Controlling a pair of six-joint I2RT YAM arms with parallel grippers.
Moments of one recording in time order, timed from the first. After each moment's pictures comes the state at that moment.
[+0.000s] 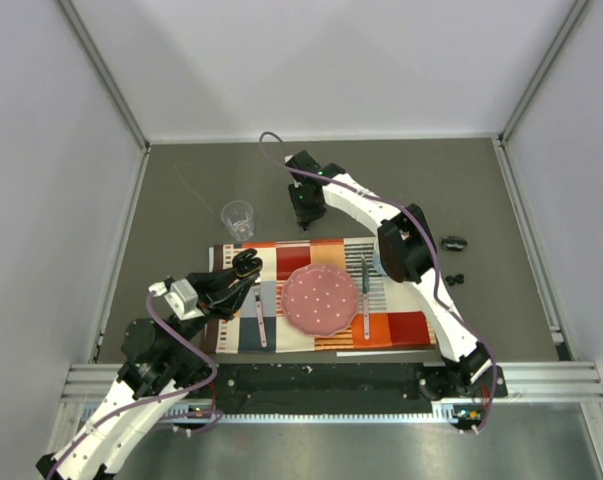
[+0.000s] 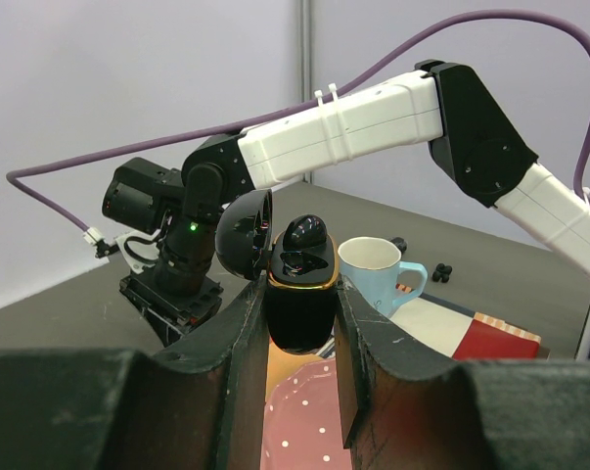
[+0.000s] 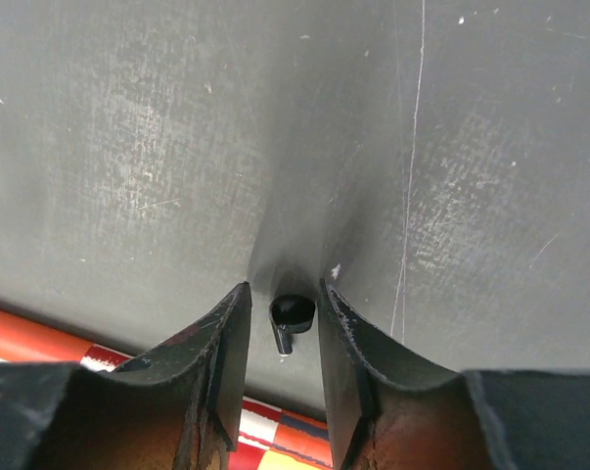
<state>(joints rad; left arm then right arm) -0.67 0.01 0.27 0.15 0.19 -0.07 0.68 2.50 2.24 -0.83 0.03 0.35</state>
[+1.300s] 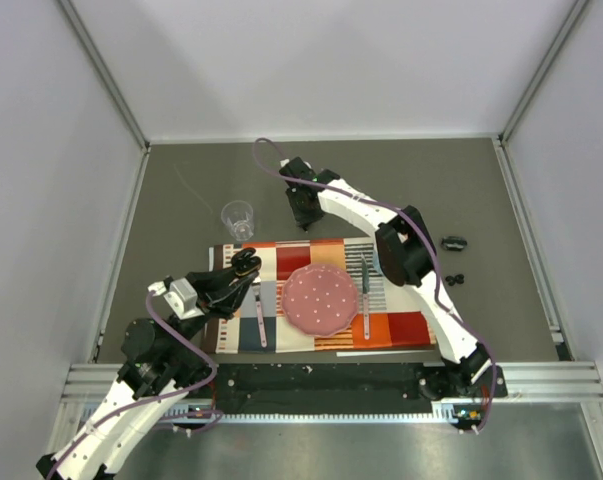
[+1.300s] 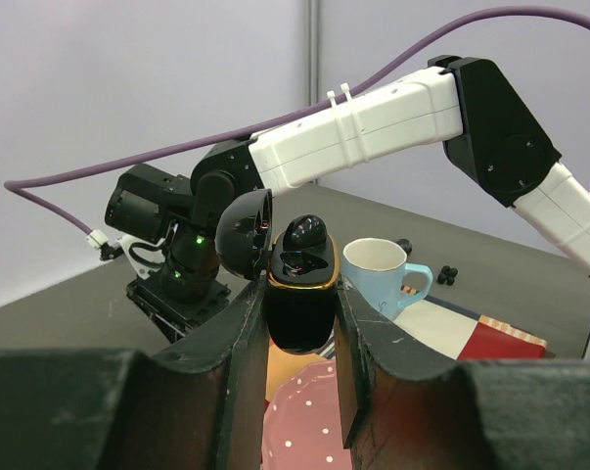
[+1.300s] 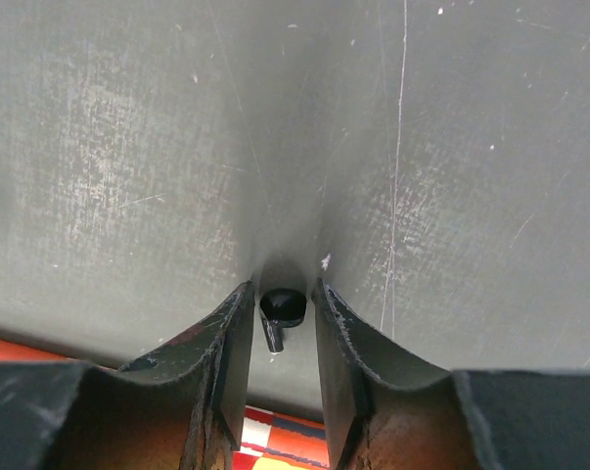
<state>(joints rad) -0.67 0.01 0.27 0.15 0.17 -0.07 0.72 2.46 2.17 -0.78 0.16 0.34</state>
